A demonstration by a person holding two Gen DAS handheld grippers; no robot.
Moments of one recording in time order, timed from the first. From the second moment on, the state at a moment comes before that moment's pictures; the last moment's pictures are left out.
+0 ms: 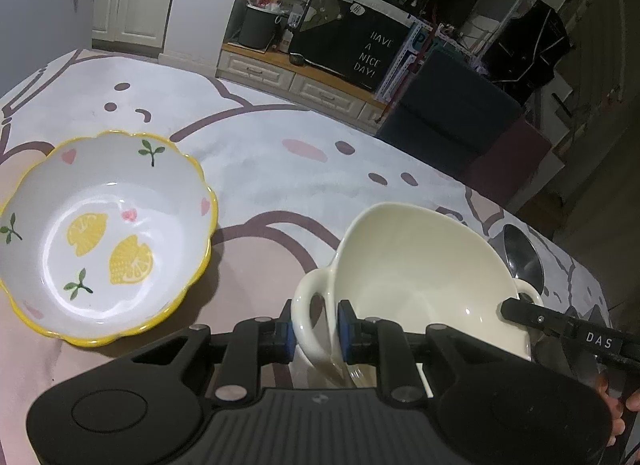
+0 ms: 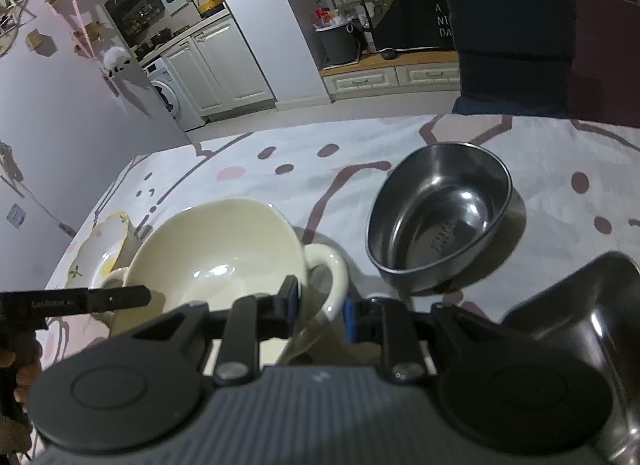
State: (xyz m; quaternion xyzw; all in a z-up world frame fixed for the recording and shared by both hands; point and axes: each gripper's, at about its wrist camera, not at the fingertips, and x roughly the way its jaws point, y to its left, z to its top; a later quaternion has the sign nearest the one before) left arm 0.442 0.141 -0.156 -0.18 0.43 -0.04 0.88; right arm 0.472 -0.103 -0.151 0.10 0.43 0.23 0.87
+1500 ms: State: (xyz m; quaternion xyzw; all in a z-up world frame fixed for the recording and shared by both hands) left arm 0.369 0.141 -0.077 -0.19 0.40 -0.04 0.90; right arm 0.407 -0.111 -0.087 0.07 0.39 0.24 0.89
